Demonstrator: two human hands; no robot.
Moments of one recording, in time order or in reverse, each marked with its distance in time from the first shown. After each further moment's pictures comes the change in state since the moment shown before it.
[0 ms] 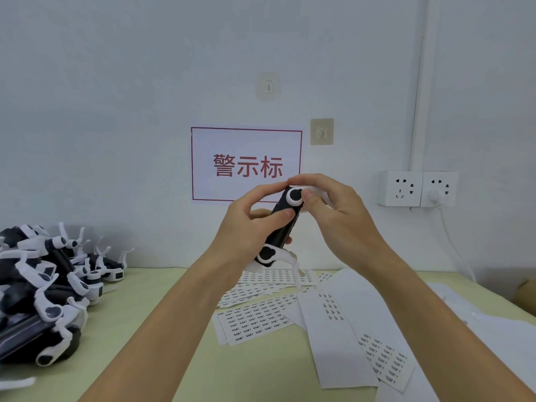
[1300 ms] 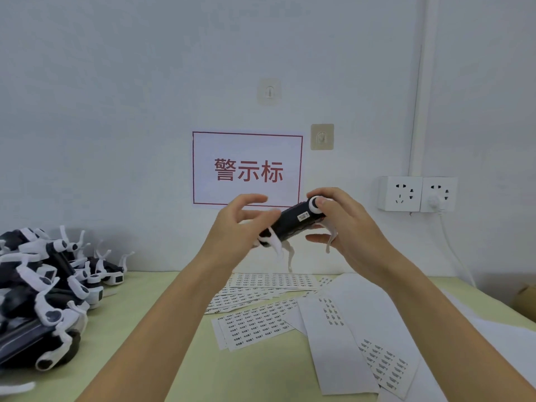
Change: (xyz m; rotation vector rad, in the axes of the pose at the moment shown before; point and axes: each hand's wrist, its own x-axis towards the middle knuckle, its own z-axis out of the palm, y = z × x) left_hand 0.008 -0.009 -0.017 0.100 0.129 -0.100; right_hand 0.004 0.031 -0.011 0.326 -0.072 0.199
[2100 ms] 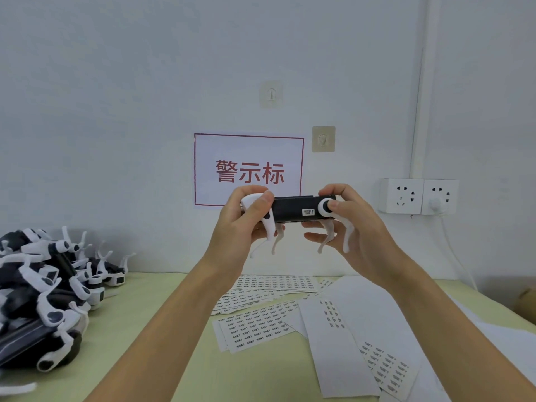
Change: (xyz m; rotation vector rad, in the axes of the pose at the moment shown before) left_hand -0.008 0.007 0.009 -0.306 -0.026 0.149; right_hand -0.005 -0.007 -0.008 0.247 -0.120 0.007
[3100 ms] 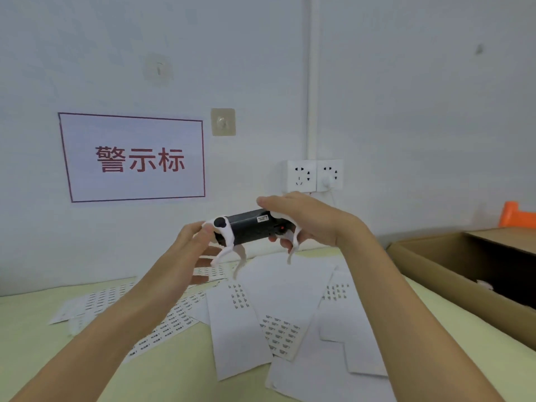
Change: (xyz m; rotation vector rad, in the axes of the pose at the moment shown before) left_hand -0.017 -0.060 0.053 0.287 -0.189 -0.298; right_hand -0.030 -0.038 -0.086 -0.635 -0.019 0.465
